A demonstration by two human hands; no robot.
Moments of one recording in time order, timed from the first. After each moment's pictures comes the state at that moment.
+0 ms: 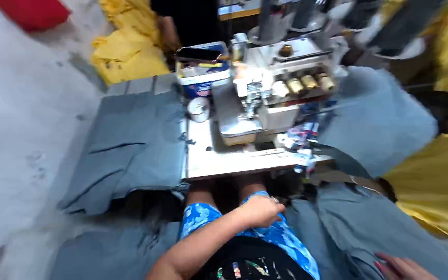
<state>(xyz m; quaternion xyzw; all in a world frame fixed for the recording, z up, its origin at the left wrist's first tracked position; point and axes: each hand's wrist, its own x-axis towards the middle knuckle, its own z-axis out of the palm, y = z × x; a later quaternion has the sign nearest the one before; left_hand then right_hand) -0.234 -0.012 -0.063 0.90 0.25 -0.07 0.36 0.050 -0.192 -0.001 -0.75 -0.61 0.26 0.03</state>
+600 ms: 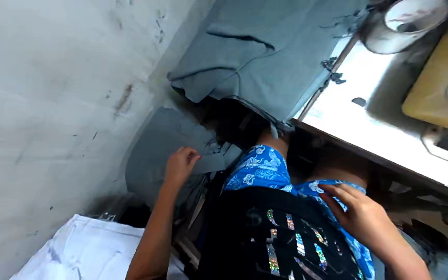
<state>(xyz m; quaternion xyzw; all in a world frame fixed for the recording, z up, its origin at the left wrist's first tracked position) -0.544 -0.227 -0.043 0.39 0.88 0.13 0.24 -0.151 -0.045 -0.073 -0.31 -0.90 0.27 0.13</state>
